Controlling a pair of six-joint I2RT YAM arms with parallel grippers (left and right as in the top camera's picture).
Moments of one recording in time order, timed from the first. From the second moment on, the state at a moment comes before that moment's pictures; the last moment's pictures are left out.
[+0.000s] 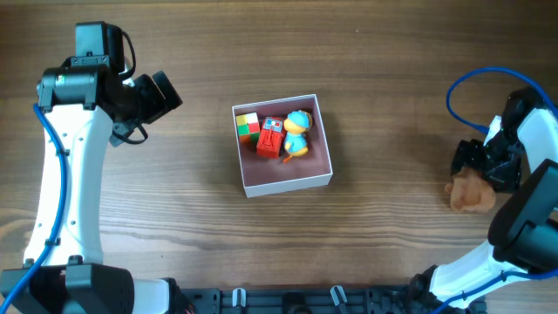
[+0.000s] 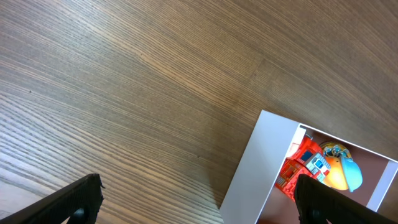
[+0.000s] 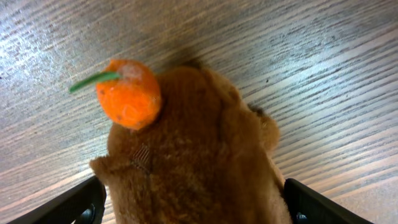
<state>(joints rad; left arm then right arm) 0.05 1.57 1.56 -1.23 0.06 -0.51 -0.48 1.85 1.24 -1.09 0.11 -0.01</state>
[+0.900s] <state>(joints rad) 0.05 1.57 1.56 -1.23 0.06 -0.51 -0.46 1.85 1.22 -1.08 0.04 0.04</state>
